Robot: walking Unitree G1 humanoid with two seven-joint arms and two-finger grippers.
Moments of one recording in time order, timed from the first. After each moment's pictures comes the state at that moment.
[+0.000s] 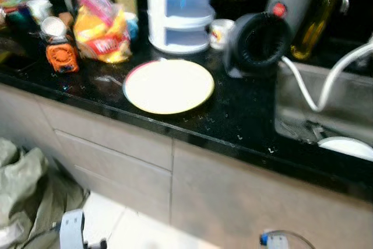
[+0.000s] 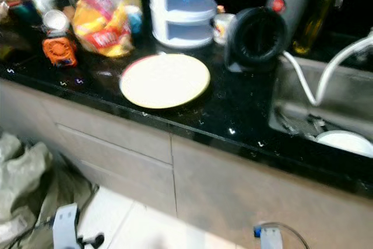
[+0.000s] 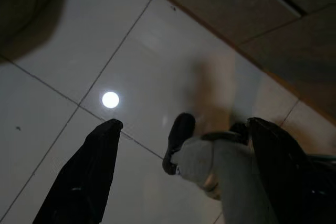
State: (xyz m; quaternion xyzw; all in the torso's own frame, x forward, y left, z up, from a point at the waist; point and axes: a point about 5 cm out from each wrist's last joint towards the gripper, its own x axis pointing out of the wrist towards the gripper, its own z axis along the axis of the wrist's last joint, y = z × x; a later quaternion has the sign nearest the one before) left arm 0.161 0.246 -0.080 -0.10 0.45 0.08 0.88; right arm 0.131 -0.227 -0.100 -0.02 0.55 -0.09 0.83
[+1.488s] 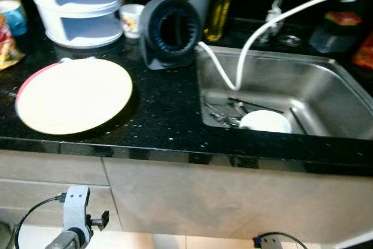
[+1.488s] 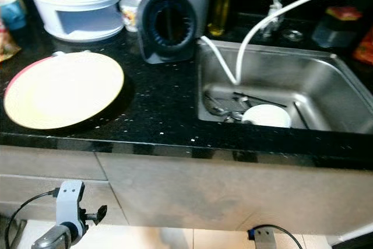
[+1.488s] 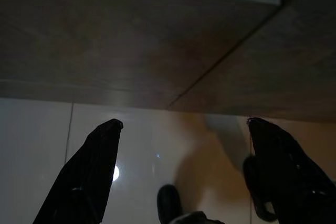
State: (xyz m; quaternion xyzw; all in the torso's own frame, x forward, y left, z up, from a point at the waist) left arm 0.210 0.245 -0.046 -0.02 0.31 -0.01 0.95; right arm 0.147 -0.220 -0.095 -0.05 0.54 -0.05 0.84
